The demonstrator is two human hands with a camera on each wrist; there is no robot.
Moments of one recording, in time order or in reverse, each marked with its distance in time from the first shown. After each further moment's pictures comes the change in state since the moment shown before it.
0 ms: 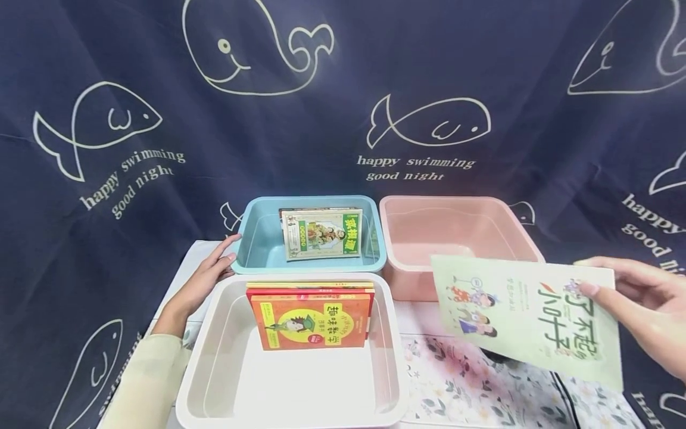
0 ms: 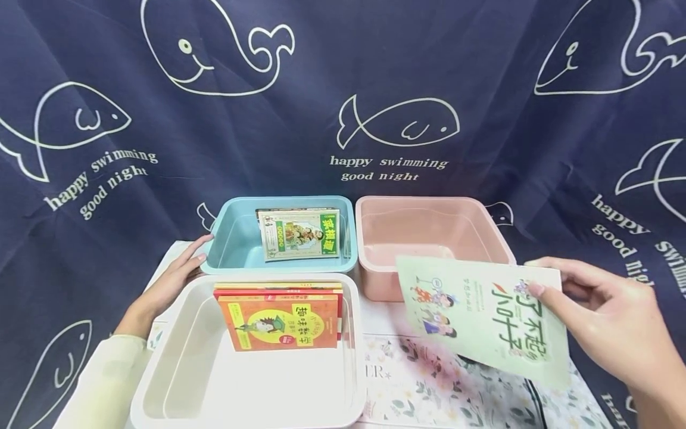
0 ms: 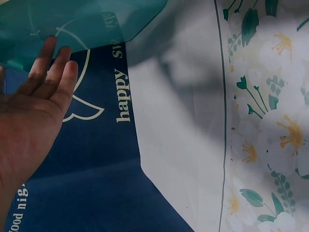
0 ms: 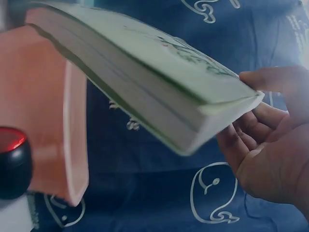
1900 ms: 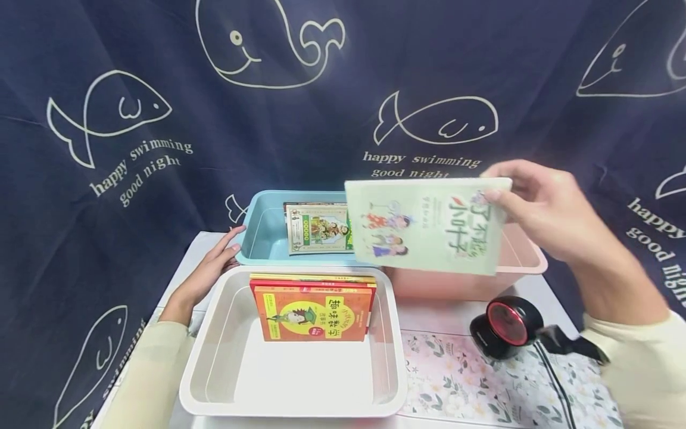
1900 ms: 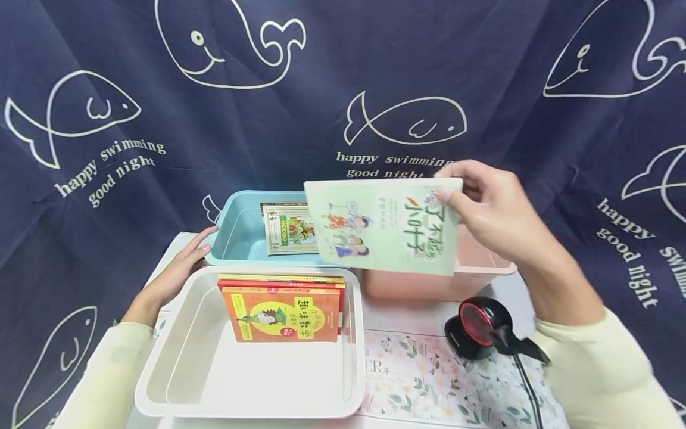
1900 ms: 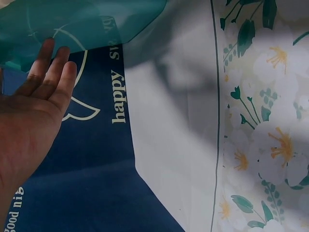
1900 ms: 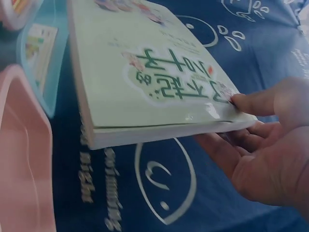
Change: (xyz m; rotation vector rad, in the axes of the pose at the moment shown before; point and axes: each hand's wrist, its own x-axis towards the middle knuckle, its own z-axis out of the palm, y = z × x) left_hand 0.001 0.002 0.006 -0.092 0.001 -0.043; right_hand 0.124 -0.049 0.096 -0.456 -0.149 0.169
